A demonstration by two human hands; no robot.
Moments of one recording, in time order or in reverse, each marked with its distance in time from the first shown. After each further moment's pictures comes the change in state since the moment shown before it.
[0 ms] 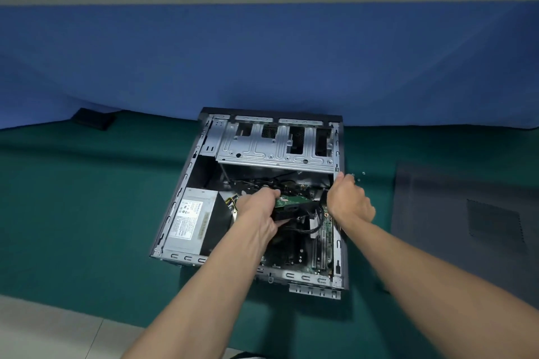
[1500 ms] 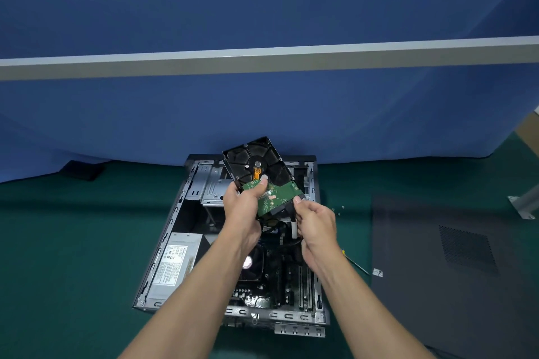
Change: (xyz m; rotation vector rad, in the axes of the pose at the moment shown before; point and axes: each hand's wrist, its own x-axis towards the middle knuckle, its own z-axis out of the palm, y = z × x) left_hand -0.023 0.034 0.026 -0.106 -0.327 0.446; right_hand -0.051 -0.041 -0.060 1.260 -0.305 0.106
